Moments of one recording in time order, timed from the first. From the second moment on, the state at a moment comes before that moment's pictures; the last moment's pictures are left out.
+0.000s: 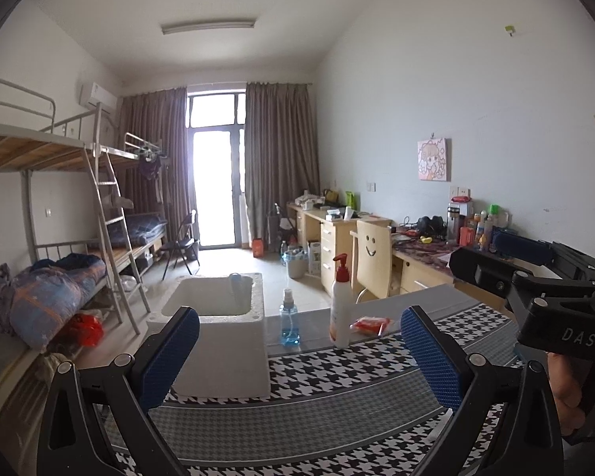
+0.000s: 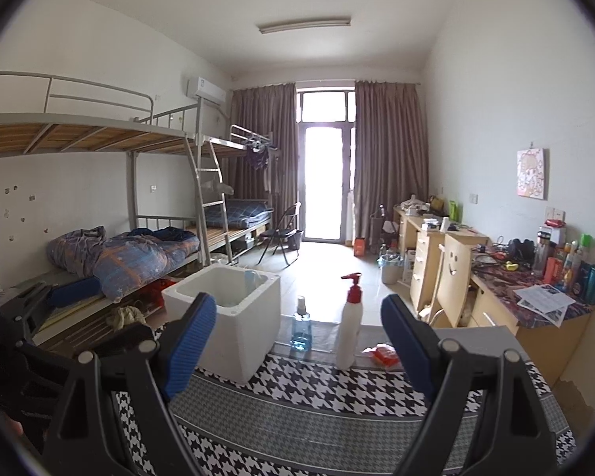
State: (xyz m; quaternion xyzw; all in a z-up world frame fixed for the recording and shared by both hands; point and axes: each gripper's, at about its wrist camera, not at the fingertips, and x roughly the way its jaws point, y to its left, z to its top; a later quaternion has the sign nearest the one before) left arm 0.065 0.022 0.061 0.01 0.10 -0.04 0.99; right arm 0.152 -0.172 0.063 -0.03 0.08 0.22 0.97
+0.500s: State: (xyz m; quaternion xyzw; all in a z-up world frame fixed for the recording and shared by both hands) left arm 0.058 0.005 0.048 0.01 0.09 -0.05 0.99; right arm 0.136 -0.192 0.049 -0.03 0.08 0.19 0.98
